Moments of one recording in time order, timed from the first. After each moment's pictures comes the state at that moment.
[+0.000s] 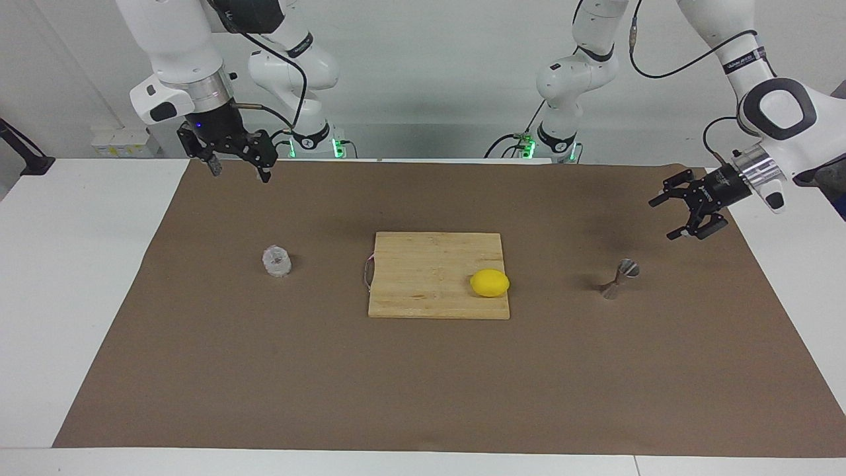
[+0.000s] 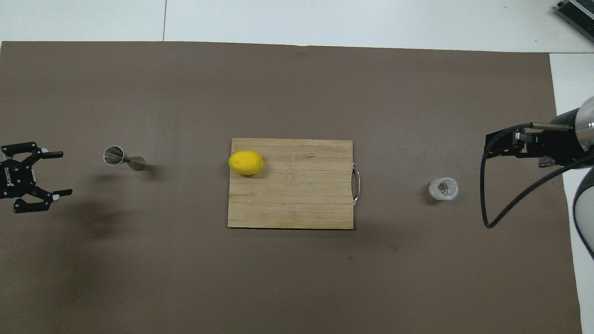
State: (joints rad) left arm 0.46 0.14 -0.02 -2.08 -0.89 1.89 -1.06; right arm -0.03 -0.02 0.10 -1.57 -0.01 1.56 0.24
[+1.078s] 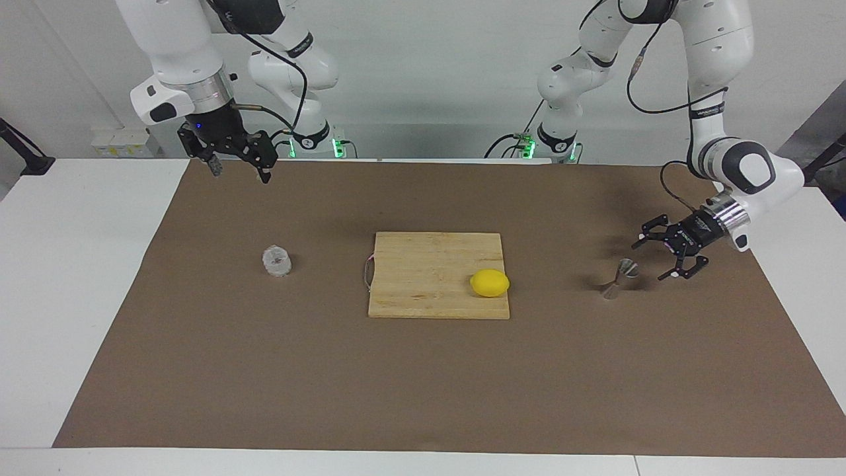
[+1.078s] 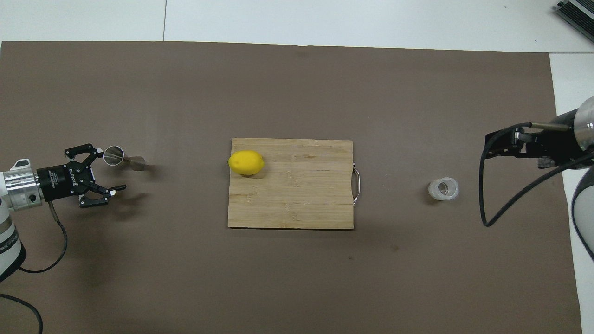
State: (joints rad) left arm 0.35 0.24 -0.04 -2.19 -1.17 2.02 -0.77; right arm -0.03 -0.02 0.10 -1.58 -0.01 1.56 0.26
